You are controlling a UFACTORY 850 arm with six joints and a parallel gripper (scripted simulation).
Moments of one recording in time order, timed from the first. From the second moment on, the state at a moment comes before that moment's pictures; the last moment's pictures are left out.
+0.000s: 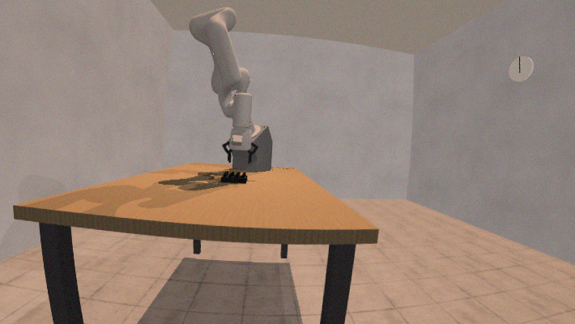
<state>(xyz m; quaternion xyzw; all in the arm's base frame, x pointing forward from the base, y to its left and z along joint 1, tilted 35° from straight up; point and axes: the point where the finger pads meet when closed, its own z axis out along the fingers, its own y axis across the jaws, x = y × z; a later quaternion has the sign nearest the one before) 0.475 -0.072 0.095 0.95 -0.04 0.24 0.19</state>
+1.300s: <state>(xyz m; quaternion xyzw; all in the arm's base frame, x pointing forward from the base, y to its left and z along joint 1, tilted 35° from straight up) 0.482 -0.072 0.102 0.94 -0.17 0.26 0.16</state>
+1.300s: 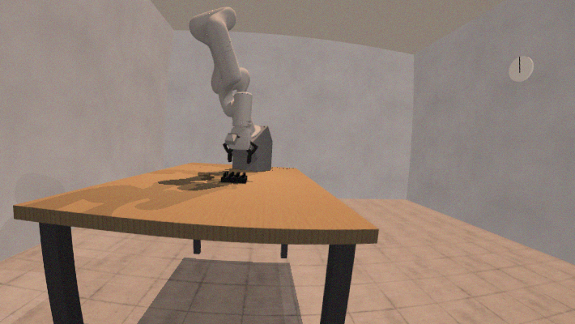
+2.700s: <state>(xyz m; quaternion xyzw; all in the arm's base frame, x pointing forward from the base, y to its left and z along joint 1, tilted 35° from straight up) 0.512 -0.067 0.133 0.71 -0.64 0.30 0.00</state>
